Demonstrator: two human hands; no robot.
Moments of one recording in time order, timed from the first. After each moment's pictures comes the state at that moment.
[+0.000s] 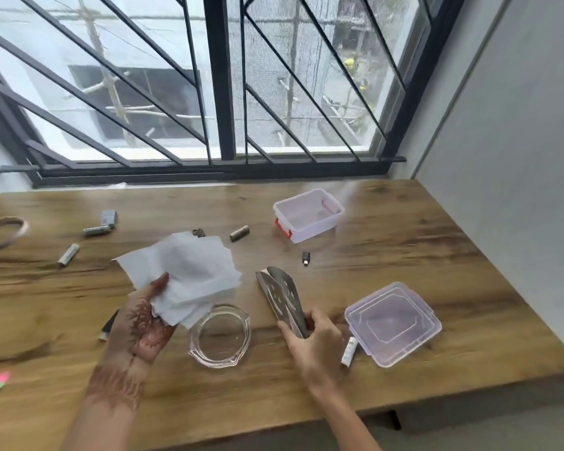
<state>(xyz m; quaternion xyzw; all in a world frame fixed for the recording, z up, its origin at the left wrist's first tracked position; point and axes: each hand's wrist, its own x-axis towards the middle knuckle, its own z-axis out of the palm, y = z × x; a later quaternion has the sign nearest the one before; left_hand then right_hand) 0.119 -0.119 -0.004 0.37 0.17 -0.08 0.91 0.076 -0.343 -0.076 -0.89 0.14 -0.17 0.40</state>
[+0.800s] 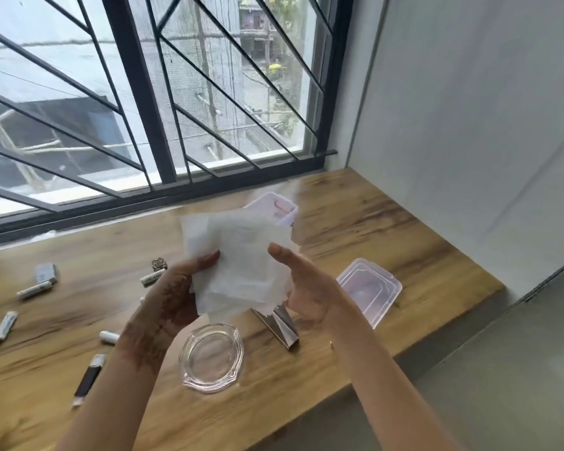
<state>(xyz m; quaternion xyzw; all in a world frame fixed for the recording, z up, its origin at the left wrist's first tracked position) 0.161 -0.171 0.048 0.45 -0.09 -0.36 0.81 0.103 -0.343 0.048 -0.44 0.04 0.11 0.89</state>
